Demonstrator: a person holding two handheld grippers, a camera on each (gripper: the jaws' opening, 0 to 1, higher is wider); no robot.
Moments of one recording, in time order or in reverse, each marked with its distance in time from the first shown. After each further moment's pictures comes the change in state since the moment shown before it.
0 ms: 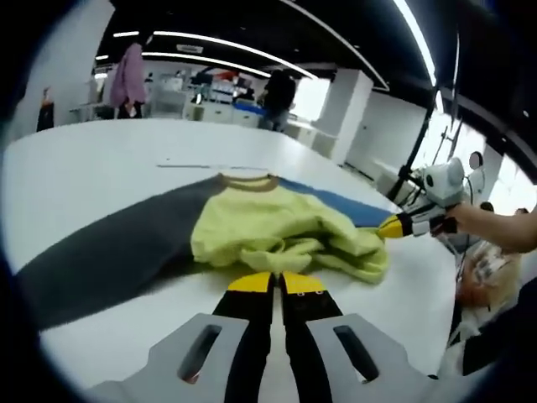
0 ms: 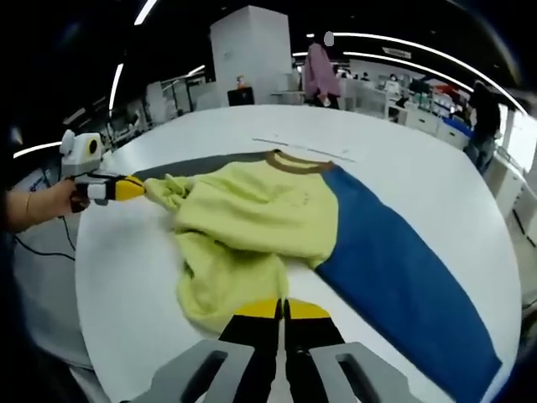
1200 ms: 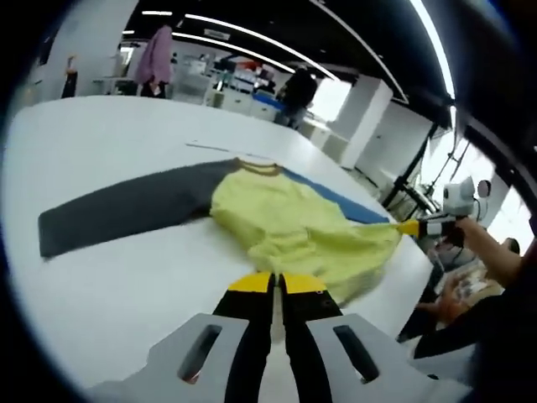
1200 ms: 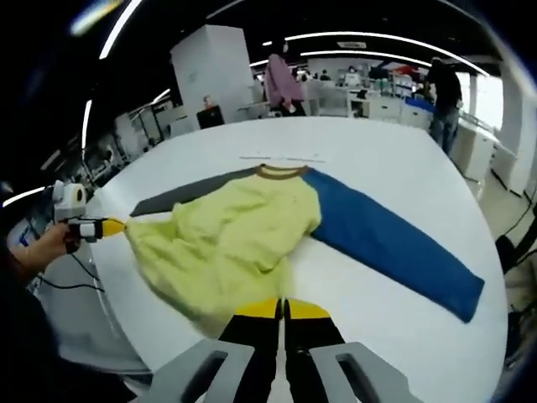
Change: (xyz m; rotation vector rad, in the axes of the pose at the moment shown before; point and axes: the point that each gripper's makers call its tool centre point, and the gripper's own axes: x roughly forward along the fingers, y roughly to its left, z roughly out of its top) left arm -0.095 -0.022 -0.029 -0.157 0.040 0.051; right arm -0.097 0.033 -0.022 0.190 -0.045 -0.094
